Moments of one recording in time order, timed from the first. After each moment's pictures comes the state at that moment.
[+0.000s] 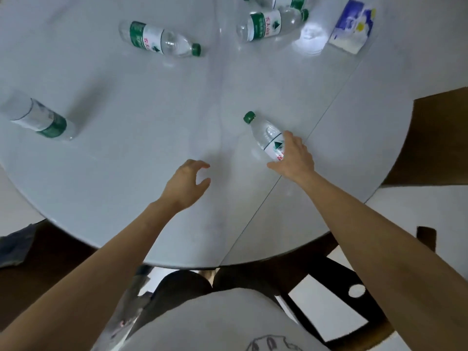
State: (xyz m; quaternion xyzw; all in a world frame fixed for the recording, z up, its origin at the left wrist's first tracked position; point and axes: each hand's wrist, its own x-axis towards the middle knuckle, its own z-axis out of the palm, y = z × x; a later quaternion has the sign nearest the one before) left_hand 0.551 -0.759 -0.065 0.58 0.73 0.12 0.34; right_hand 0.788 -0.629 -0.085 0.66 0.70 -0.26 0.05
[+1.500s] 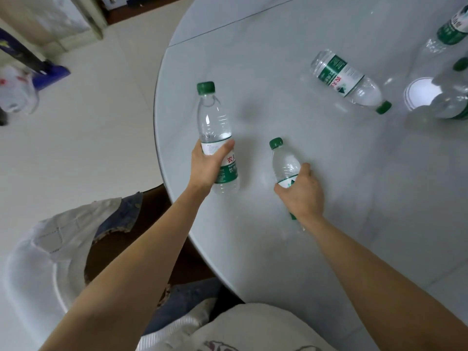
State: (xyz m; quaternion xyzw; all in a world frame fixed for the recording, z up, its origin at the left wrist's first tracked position) left_hand 0.264 -0.782 -0.085 0.05 0.72 0.60 0.35; right_hand 0.448 -0.680 -0.115 0.57 0.78 -0.25 0.00
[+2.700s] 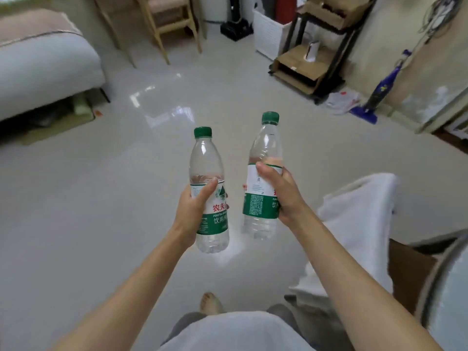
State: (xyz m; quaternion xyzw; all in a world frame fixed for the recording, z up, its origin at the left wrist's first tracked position) left_hand 0.524 -1.440 0.040 -0.30 0.59 0.74 -0.08; right_hand 0.408 -1.291 0.056 -0.05 0.55 -0.75 0.36
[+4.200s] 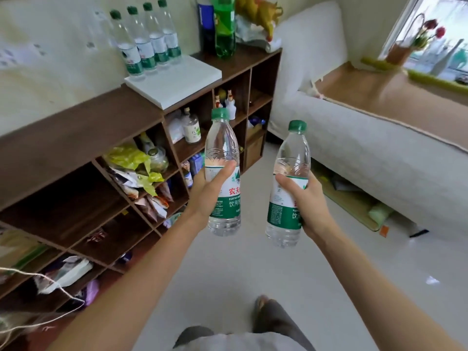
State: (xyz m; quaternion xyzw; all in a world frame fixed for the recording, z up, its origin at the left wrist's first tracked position) left_hand 0.844 -2.434 0.096 -0.60 0.27 0.46 -0.59; right_hand 0.662 -2.491 0.097 -0.49 0.48 -0.39 0.61
